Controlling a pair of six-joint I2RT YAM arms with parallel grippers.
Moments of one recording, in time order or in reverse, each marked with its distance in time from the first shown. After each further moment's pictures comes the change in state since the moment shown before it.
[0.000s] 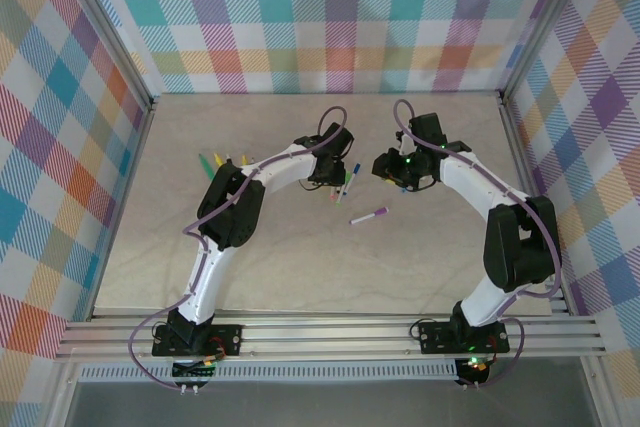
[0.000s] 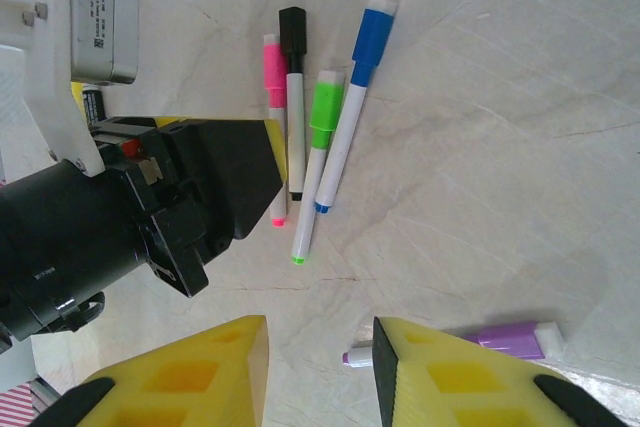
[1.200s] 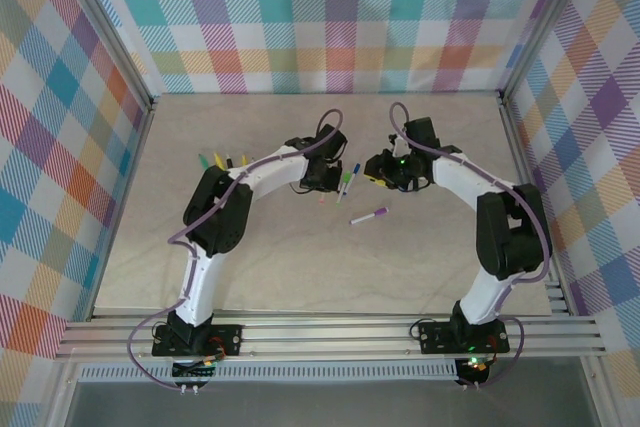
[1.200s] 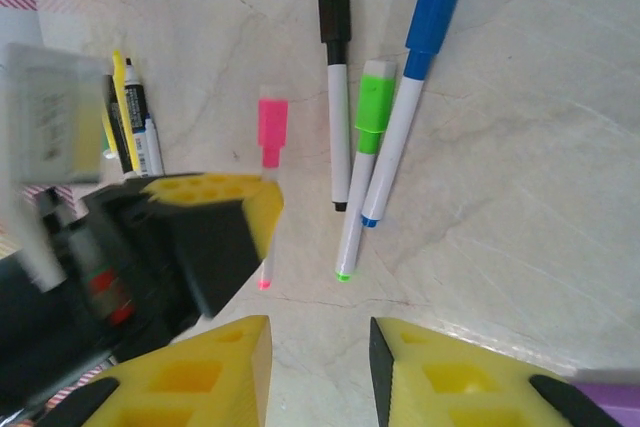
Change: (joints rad) left arm 0.002 -0.142 -0.128 -0.031 0.080 0.130; right arm 0.008 0.090 -0.032 0.158 -0.134 0.089
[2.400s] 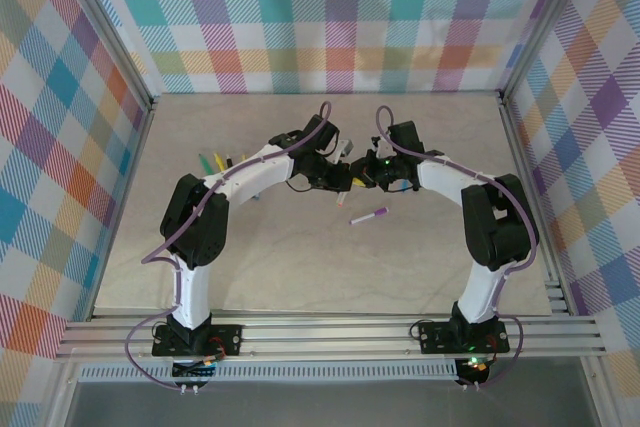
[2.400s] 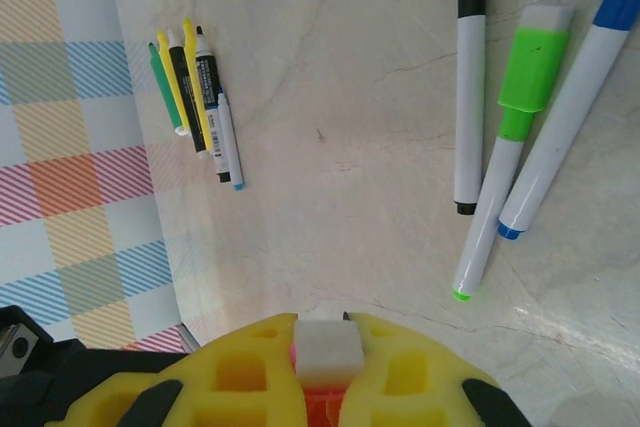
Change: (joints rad) left arm 0.005 -0.155 -0.078 0.061 0.428 0.032; right arm 0.075 0.081 -0.002 0.186 -0.115 0.170
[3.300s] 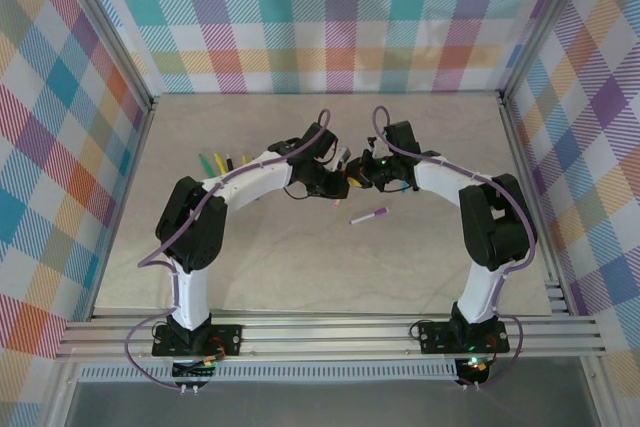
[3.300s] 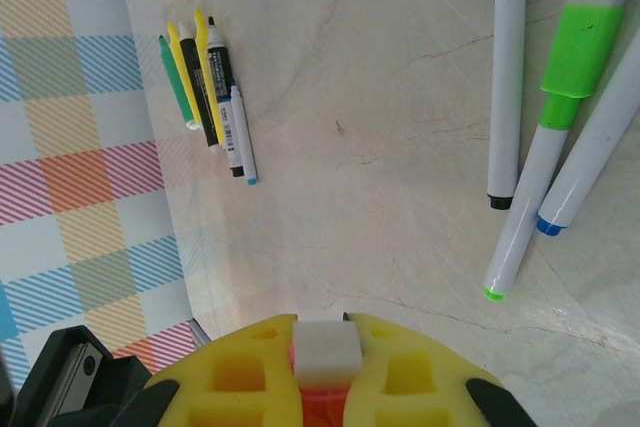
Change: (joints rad) left arm -0.013 -0.042 -0.101 0.044 -0.009 -0.022; right arm 0.017 0.005 0.005 0.019 -0.002 0.041
